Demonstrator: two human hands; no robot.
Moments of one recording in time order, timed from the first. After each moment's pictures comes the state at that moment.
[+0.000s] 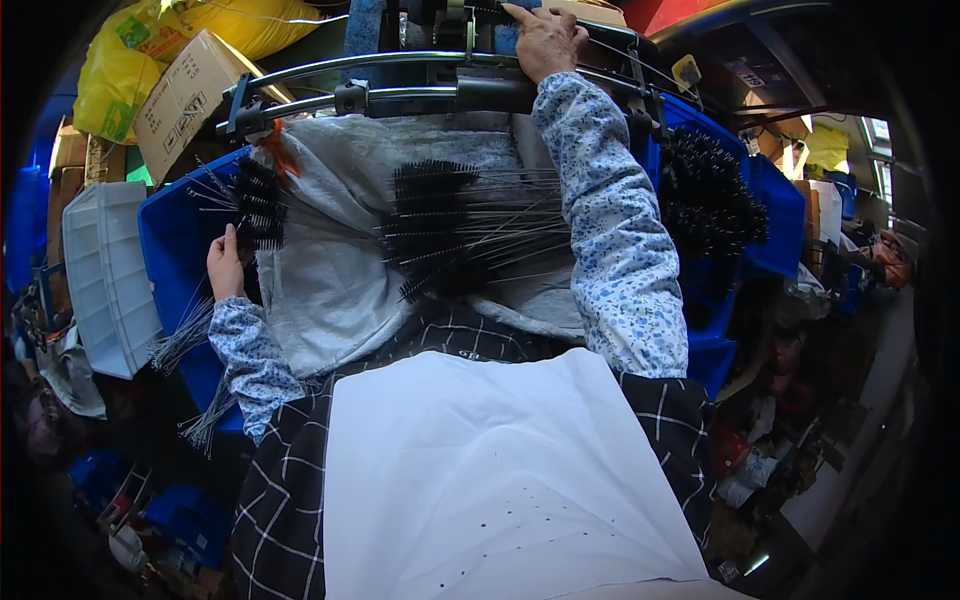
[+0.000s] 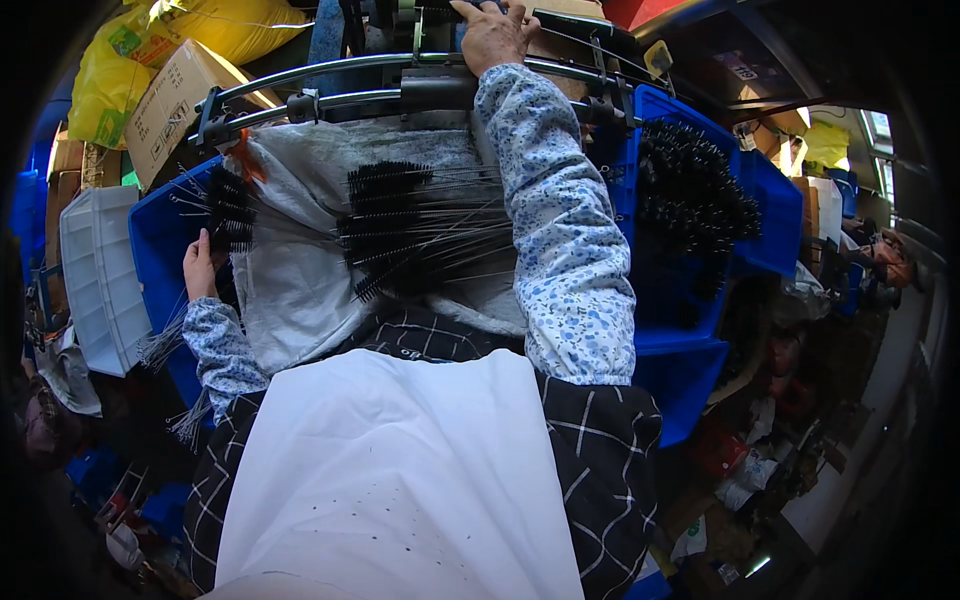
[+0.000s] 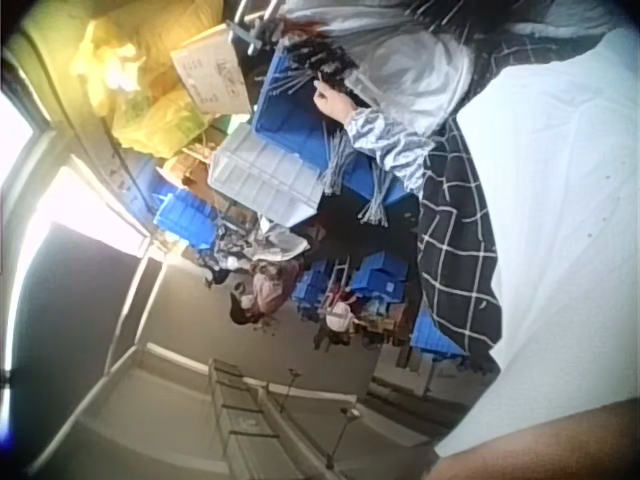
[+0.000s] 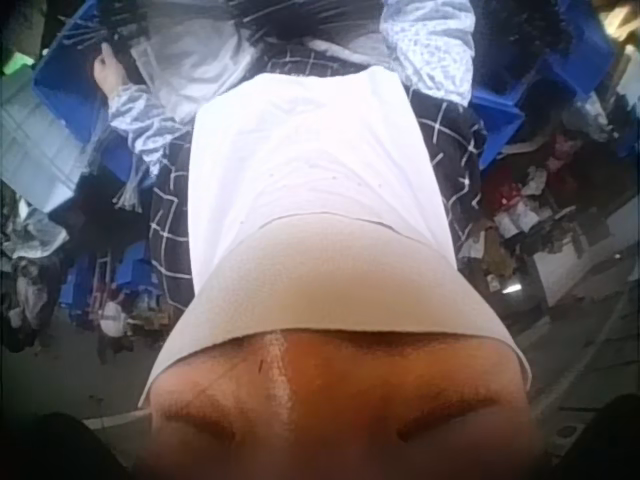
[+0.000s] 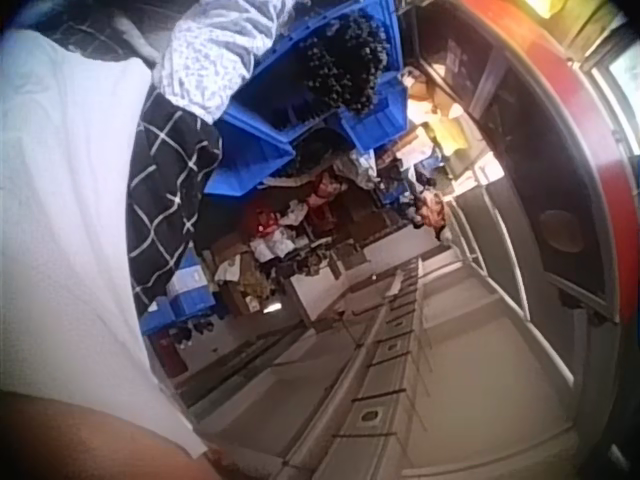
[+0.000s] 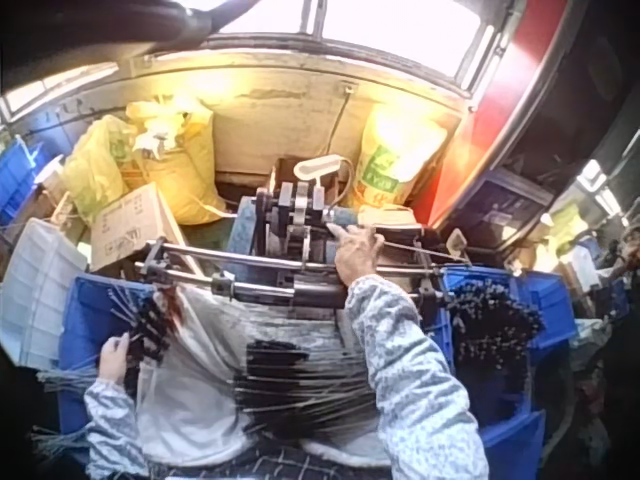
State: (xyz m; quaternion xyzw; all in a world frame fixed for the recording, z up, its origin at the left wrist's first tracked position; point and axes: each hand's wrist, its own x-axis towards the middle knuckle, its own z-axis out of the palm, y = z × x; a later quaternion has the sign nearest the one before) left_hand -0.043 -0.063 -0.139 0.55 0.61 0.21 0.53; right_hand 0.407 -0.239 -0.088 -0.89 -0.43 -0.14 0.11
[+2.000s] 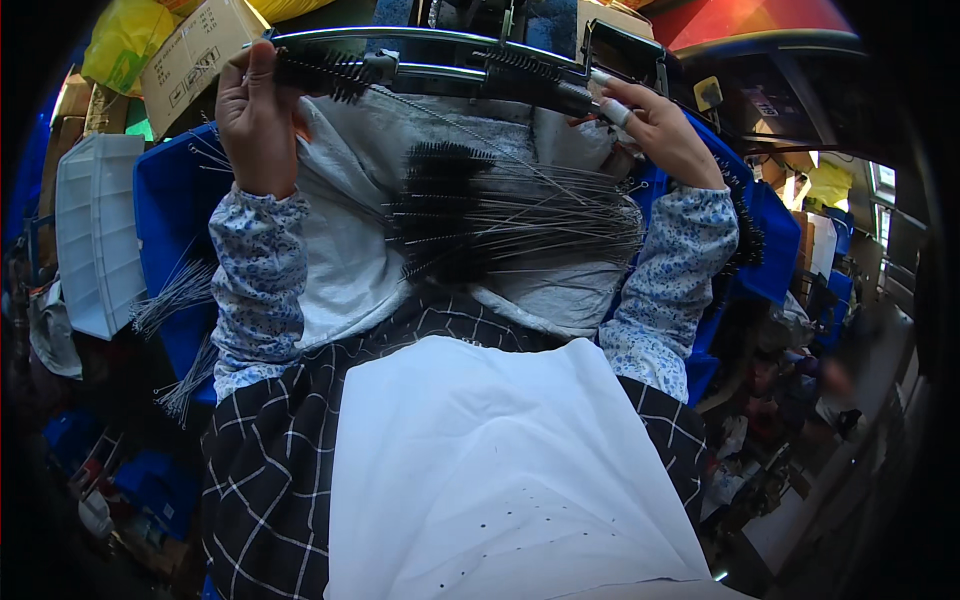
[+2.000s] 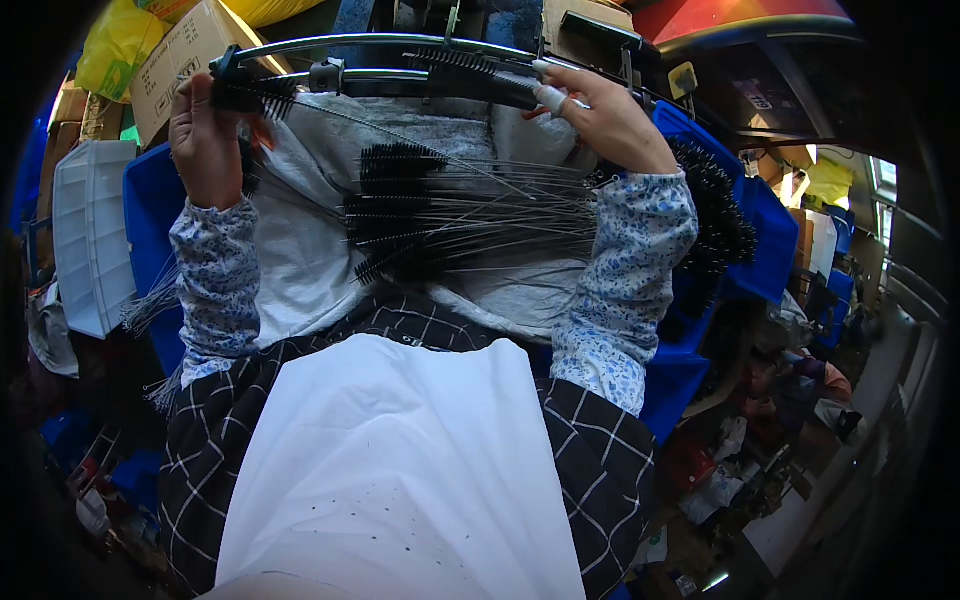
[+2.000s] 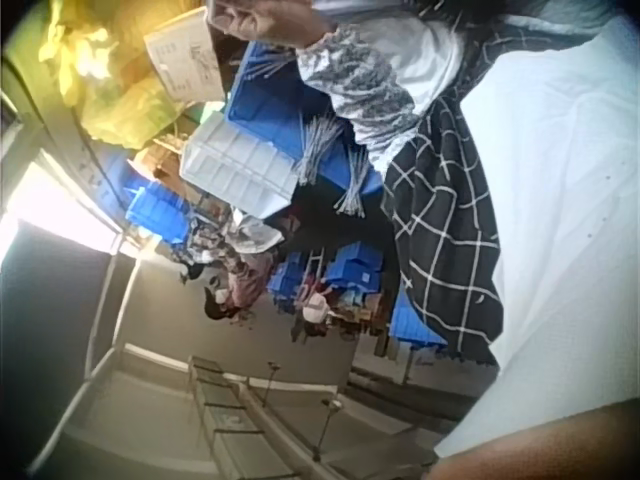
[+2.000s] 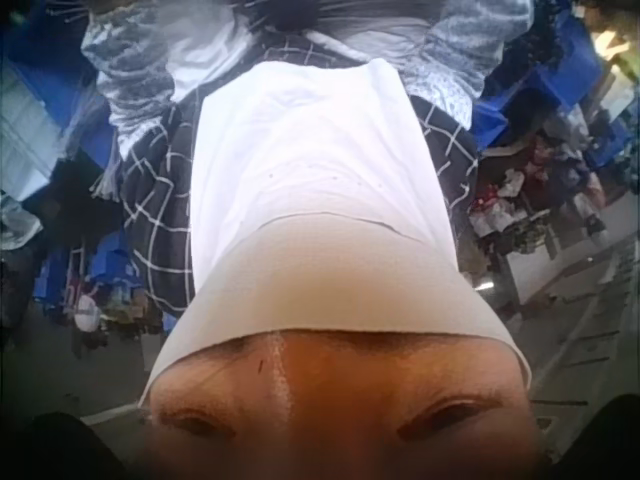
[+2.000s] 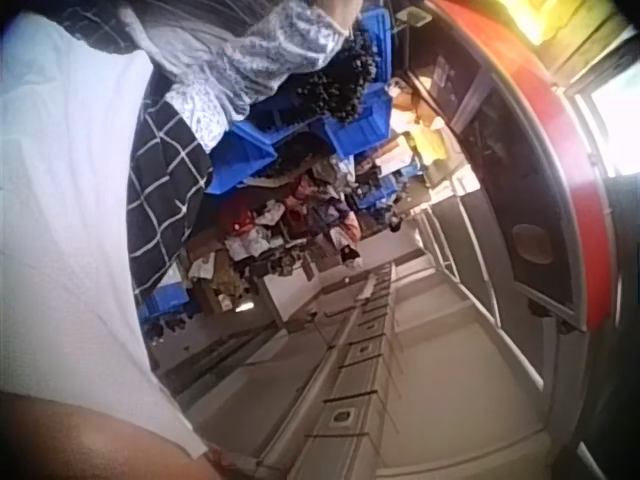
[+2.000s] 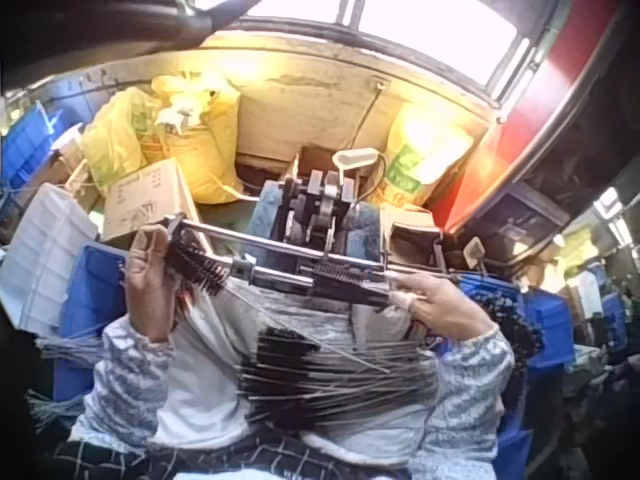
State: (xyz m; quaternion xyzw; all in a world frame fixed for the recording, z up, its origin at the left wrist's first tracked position) left_hand 0.101 -0.104 -0.010 0.55 0.28 0.42 0.67; right_hand 0.370 -0.331 0.011 -0.79 -0.48 0.28 0.26
